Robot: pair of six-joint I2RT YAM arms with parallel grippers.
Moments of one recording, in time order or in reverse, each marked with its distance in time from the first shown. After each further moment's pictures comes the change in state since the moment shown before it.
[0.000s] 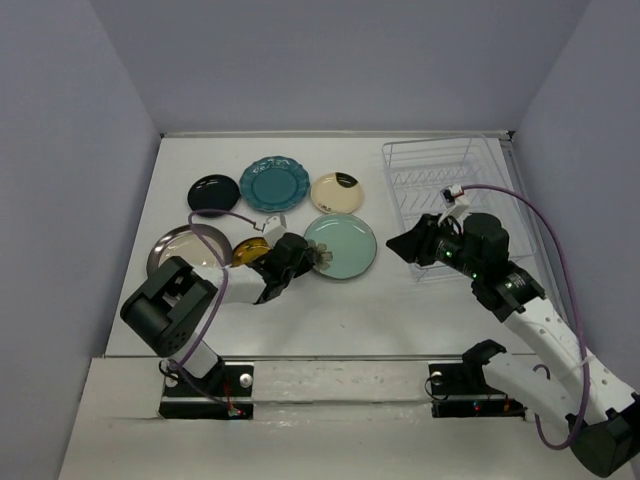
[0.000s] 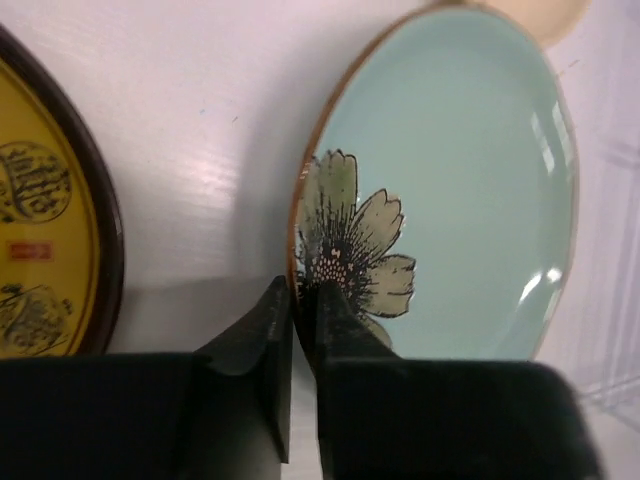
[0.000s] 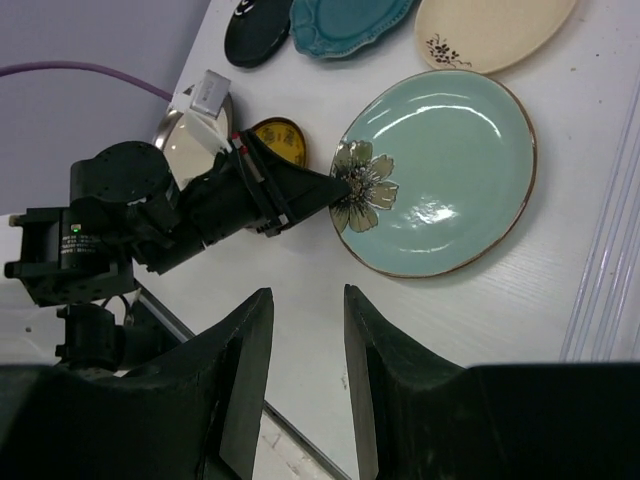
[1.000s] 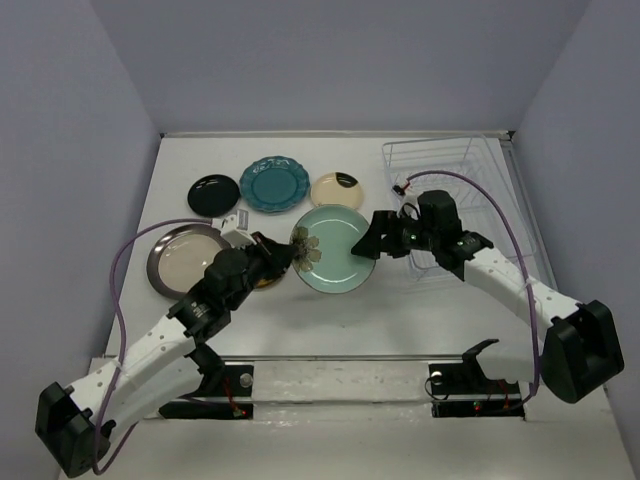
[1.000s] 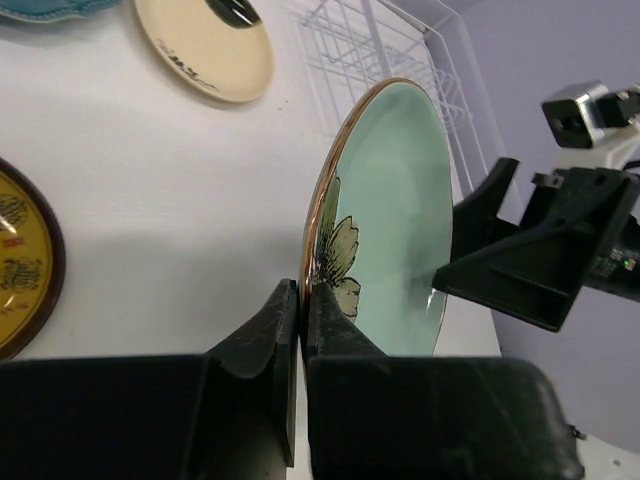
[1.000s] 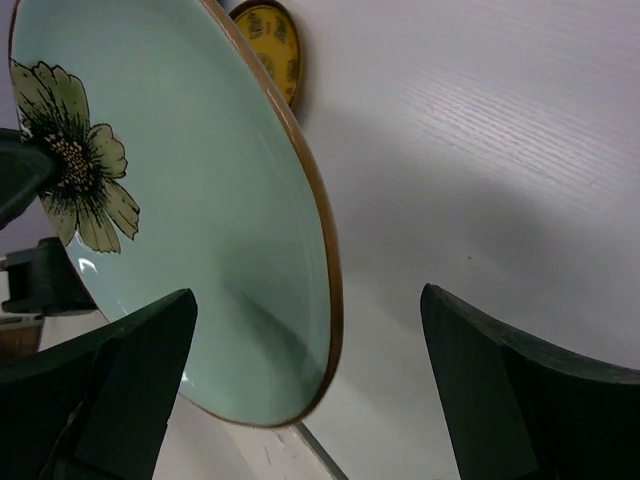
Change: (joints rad) left arm -0.006 -0.857 -0.099 -0.278 0.120 0.124; right arm 0.000 0.441 0.075 0.097 -0.224 -0.077
